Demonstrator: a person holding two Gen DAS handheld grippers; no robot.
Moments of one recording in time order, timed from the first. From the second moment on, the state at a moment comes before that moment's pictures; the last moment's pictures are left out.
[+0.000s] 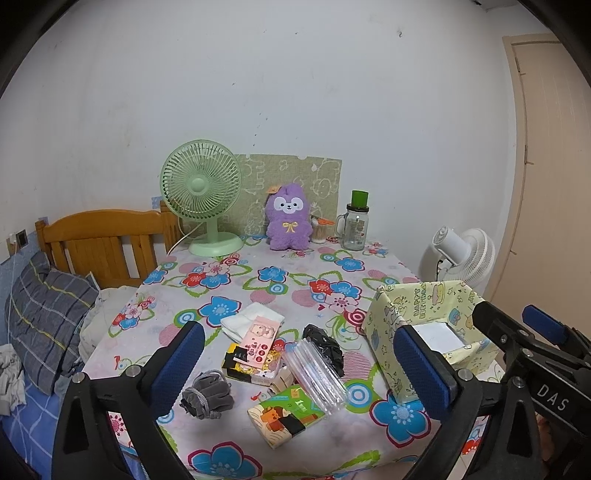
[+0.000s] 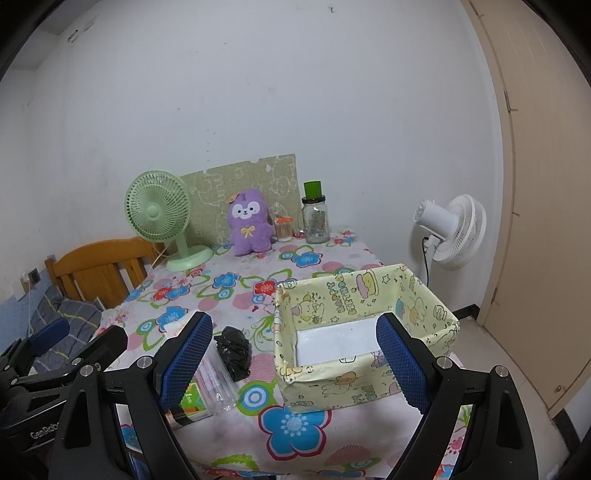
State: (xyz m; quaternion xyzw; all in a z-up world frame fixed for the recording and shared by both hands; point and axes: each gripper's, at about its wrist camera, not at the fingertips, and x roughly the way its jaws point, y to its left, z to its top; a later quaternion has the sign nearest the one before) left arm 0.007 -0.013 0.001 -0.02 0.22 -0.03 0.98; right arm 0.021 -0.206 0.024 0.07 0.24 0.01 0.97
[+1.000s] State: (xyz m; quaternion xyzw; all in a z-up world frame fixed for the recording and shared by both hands) left arm 0.034 0.026 -0.023 -0.03 0.25 -0.02 0.97; right arm 0.049 -0.170 0.007 0.09 0.26 0.03 0.96
